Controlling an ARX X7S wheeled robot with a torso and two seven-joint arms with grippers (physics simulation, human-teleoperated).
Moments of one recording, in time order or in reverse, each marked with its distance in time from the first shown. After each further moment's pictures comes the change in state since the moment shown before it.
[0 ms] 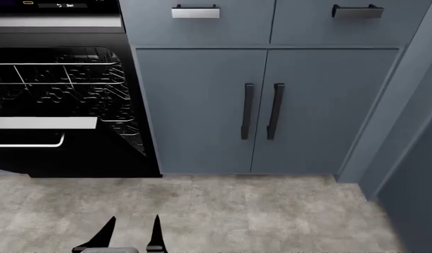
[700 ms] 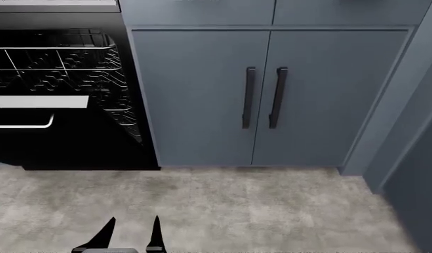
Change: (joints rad) left arm 0.000 -0.012 0.012 -0.010 -0.006 0.017 -0.009; right arm 0.003 0.009 -0.019 0.002 0.013 -0.005 0.011
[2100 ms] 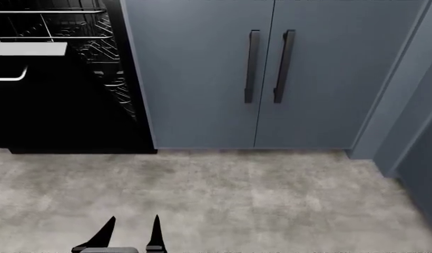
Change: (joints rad) left arm -0.008 -0.023 0.023 0.003 -0.017 0.002 -0.025; right arm 0.006 0.016 -0.033 0.002 0.021 -0.006 0.021
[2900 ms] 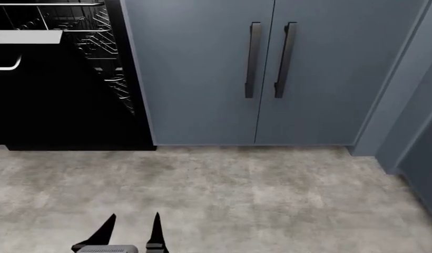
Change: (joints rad) left arm -0.005 -0.014 0.013 0.028 -0.019 -0.013 -0.016; right arm 0.004 0.008 -0.017 0.005 0.006 -0.010 0.010
